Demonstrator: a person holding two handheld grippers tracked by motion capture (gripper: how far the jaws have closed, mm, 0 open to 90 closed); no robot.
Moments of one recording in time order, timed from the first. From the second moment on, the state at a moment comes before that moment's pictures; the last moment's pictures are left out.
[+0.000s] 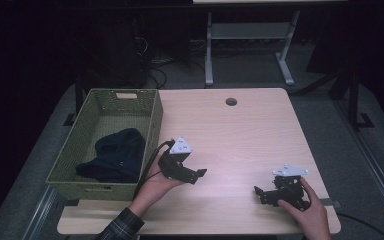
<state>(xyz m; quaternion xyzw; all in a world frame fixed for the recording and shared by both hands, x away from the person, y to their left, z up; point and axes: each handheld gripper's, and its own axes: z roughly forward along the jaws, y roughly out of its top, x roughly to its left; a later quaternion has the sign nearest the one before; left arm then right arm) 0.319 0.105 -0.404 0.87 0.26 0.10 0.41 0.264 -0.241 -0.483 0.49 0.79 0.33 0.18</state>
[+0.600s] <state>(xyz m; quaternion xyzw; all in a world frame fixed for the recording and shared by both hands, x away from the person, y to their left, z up) 0.322 0.105 -0.385 0.87 0.25 0.10 0.42 0.264 -0.241 -0.483 0.49 0.79 0.33 0.19</state>
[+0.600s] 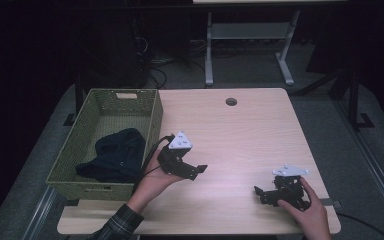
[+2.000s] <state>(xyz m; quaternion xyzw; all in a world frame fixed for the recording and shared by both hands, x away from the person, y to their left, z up) 0.341 0.143 -0.347 0.84 0.27 0.11 0.45 0.264 -0.241 -0.483 0.49 0.79 0.33 0.19</state>
